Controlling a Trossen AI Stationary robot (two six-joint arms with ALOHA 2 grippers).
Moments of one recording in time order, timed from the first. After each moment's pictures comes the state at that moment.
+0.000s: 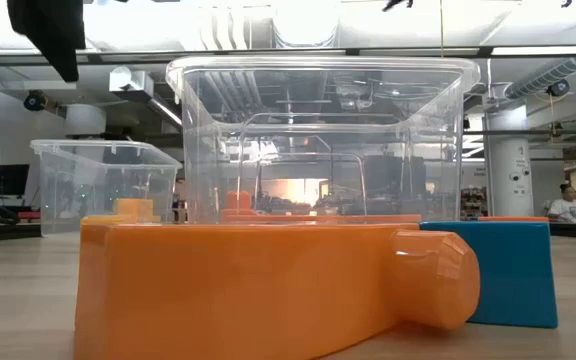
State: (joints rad) left arm -0.41 1.27 1.20 -1.24 -0.22 -1.07; right arm -0.15 1.50 1.94 -1.21 0.08 0.89
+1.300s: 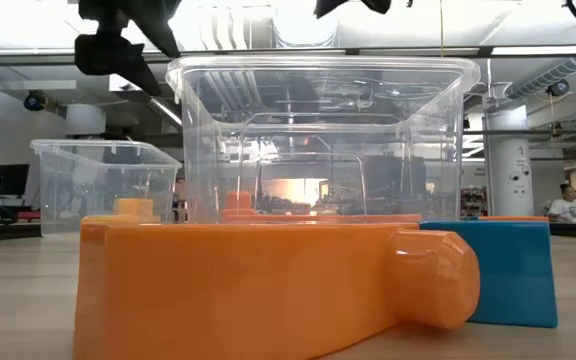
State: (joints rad) left arm -0.24 1.22 1.05 -0.78 -0.22 -0.97; right arm -0.23 1.85 2.36 -1.27 0.23 0.67
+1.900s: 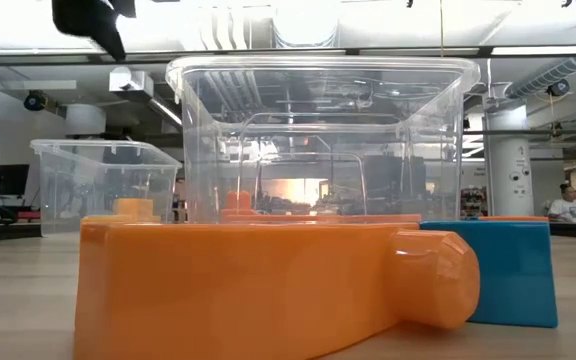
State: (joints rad) left arm -0.24 1.22 1.28 -1.15 -0.16 -0.90; right arm 0.14 1.82 2.36 -1.35 0.20 0.76
